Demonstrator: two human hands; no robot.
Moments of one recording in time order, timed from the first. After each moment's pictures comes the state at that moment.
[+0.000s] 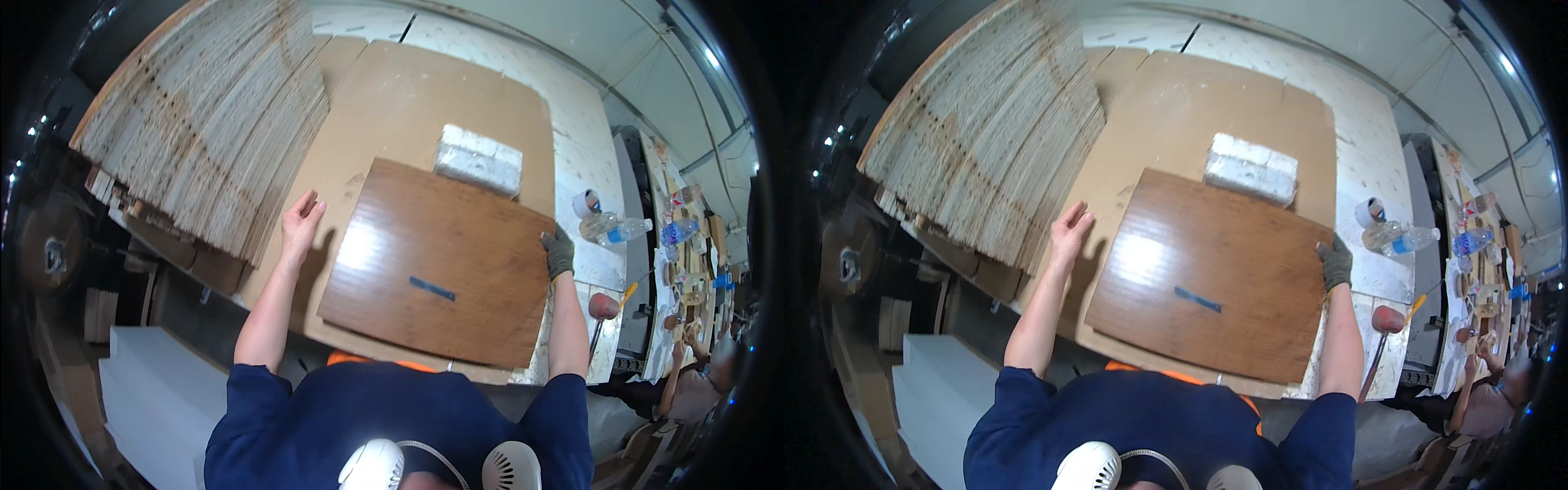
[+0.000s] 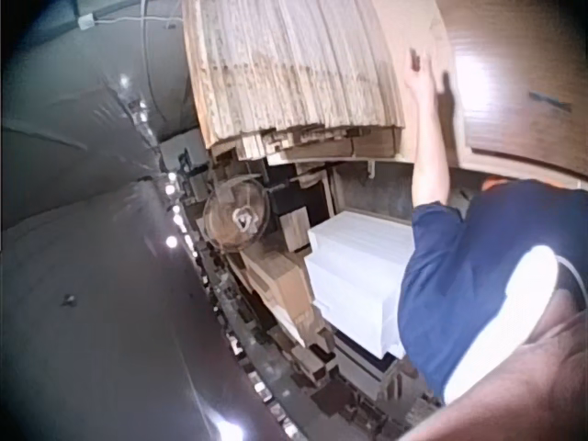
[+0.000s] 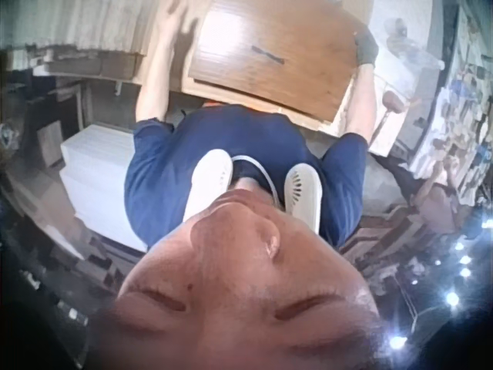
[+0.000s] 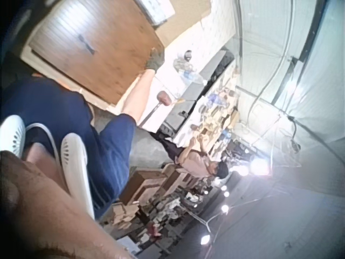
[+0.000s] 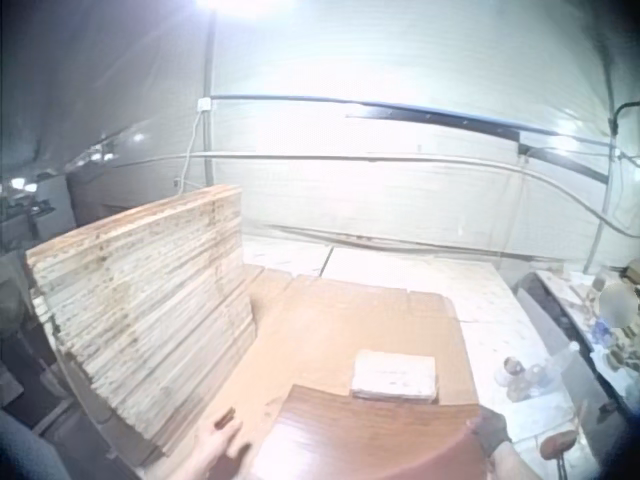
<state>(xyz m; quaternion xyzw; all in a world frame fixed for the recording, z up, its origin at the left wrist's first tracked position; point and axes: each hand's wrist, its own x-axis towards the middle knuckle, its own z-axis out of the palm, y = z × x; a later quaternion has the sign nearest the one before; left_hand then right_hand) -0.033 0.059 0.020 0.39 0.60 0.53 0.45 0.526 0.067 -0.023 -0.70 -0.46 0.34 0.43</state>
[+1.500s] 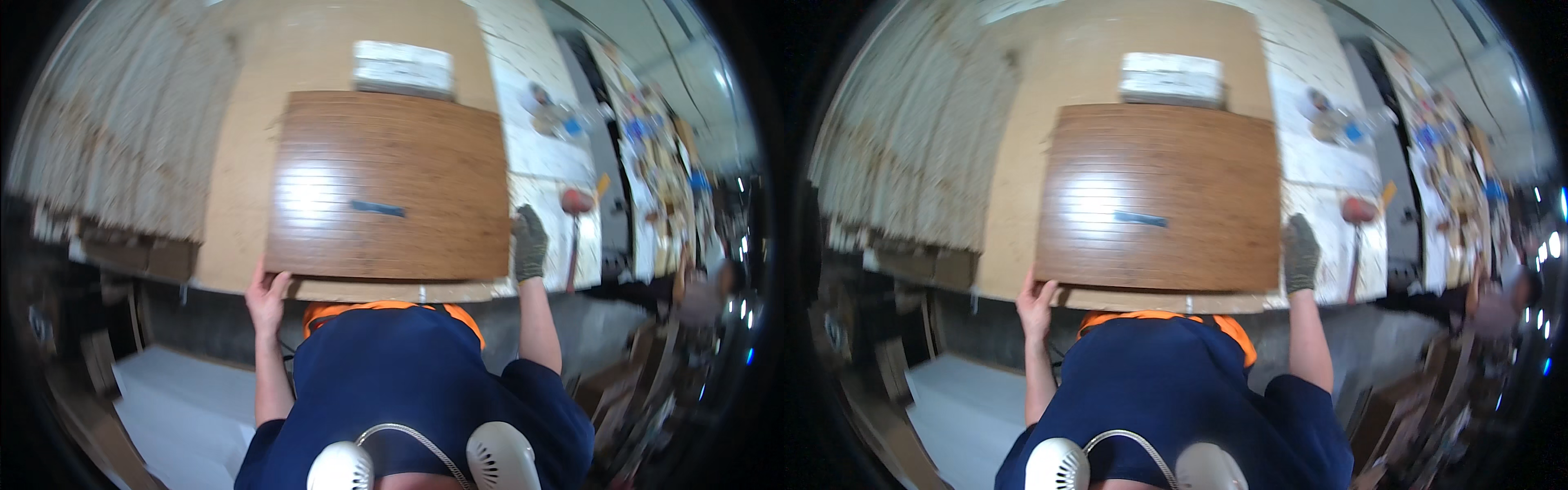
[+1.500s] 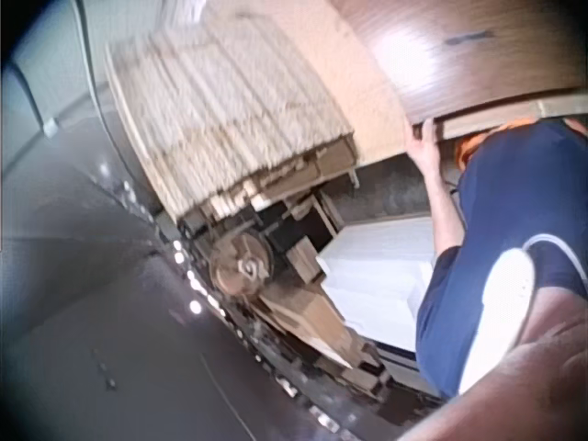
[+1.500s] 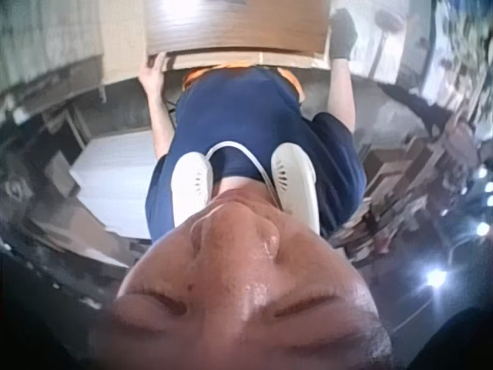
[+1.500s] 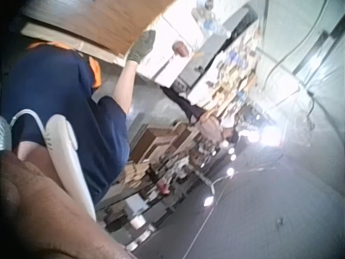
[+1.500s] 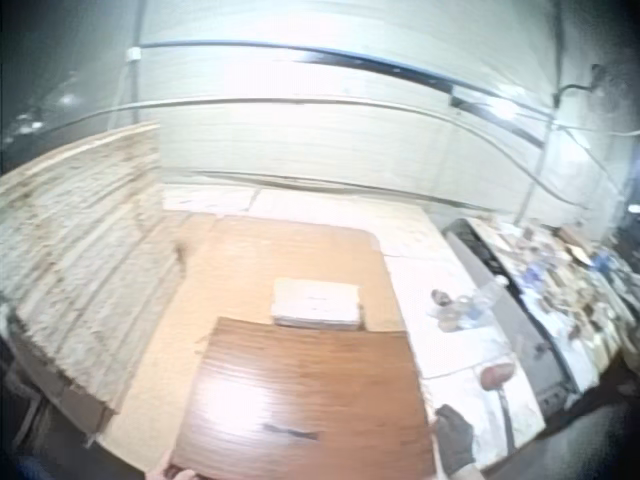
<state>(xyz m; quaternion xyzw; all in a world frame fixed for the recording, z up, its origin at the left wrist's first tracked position) -0.006 -0.148 -0.004 0.36 0.59 0.50 0.53 0.488 -0.133 -0.013 -0.76 -0.47 0.16 0.41</state>
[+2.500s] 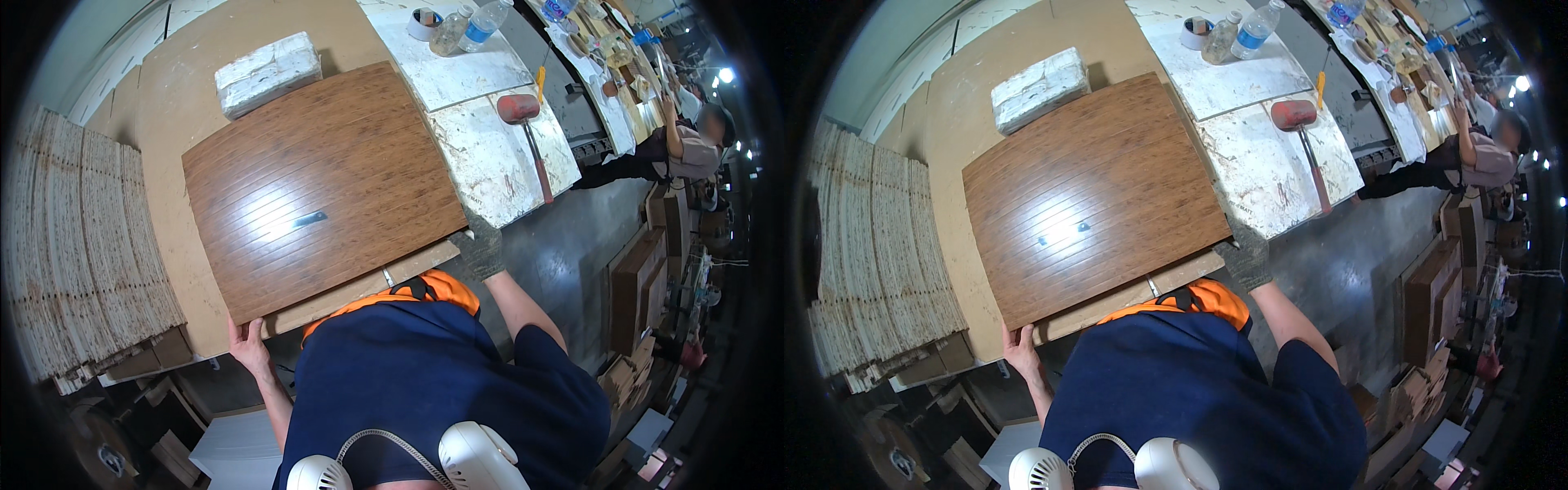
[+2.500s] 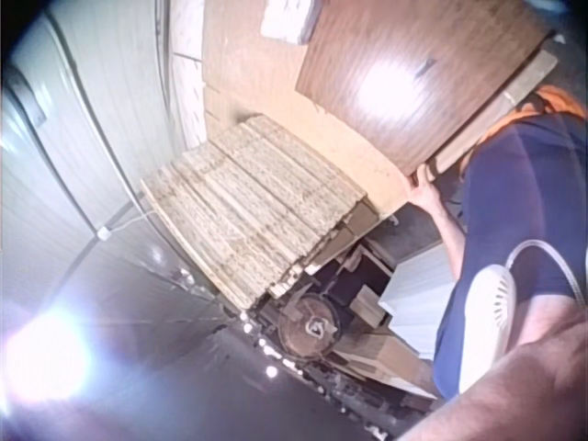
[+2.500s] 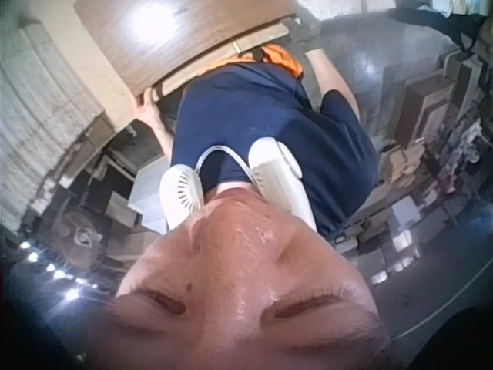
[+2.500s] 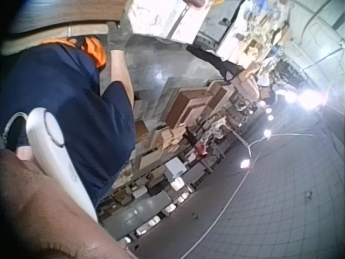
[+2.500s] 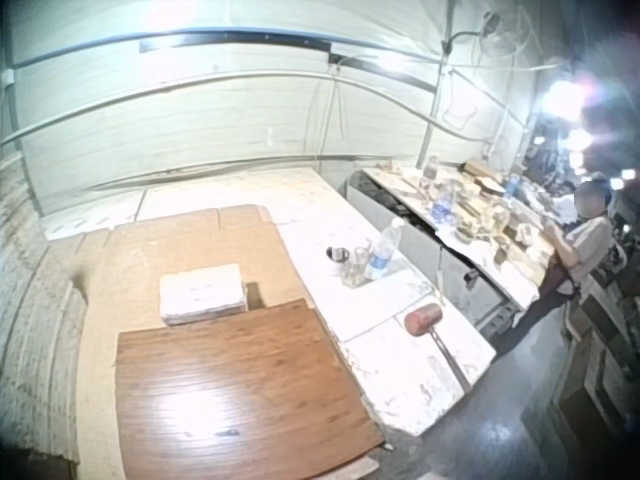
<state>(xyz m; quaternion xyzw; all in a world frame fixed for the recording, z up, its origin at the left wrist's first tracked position) -0.013 -0.141 -0.017 0.41 0.60 0.49 0.49 0.425 -0.236 -0.002 -0.80 -0.44 0.20 0.36</state>
